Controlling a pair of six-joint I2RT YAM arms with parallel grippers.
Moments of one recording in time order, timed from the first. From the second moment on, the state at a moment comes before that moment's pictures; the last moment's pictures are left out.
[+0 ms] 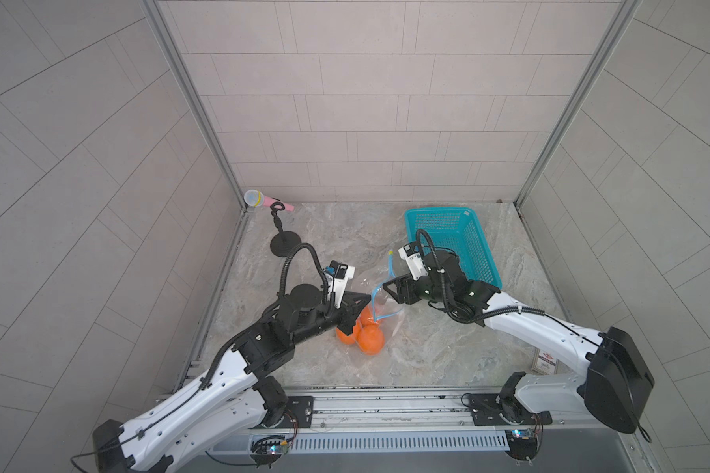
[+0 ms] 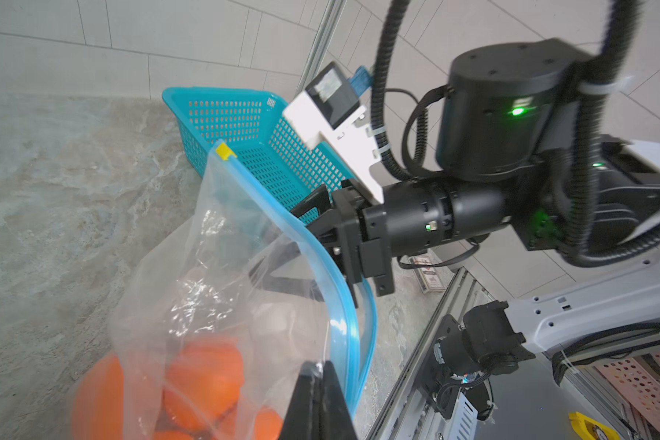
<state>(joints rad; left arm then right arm) -0.82 0.72 0.70 -0.28 0.14 -0.42 0.67 1.34 0.91 -0.17 -0.19 0.41</state>
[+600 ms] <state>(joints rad) -0.81 0.53 0.70 -0.47 -0.02 -0.38 0.62 1.37 0.95 -0.16 -0.29 0.45</state>
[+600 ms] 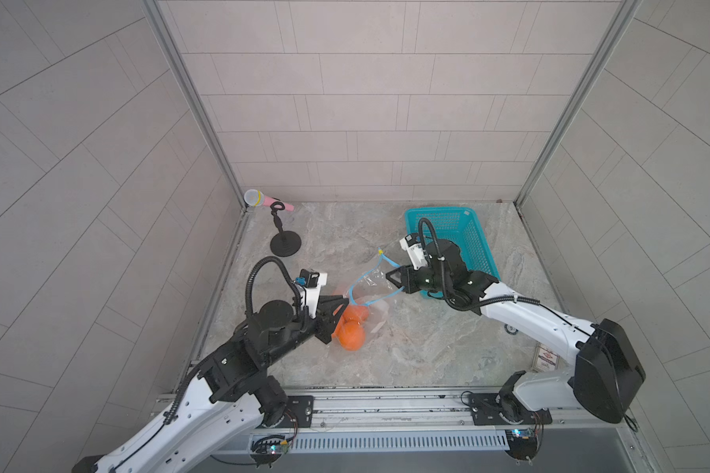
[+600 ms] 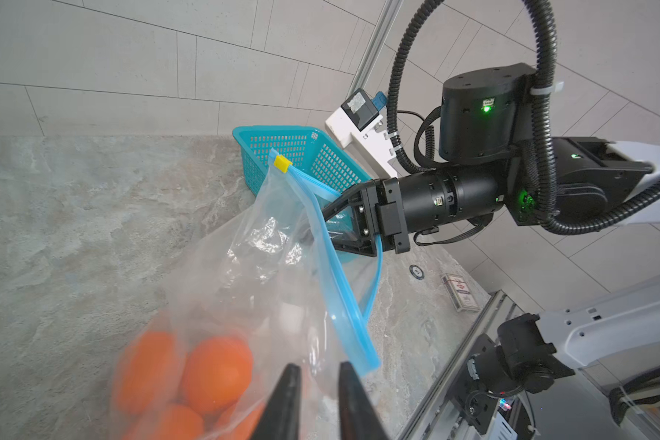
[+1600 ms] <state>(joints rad) -0.94 1.12 1.02 -0.62 -0.37 -0.20 0.60 1.30 0.84 -0.15 -0.30 0.48</state>
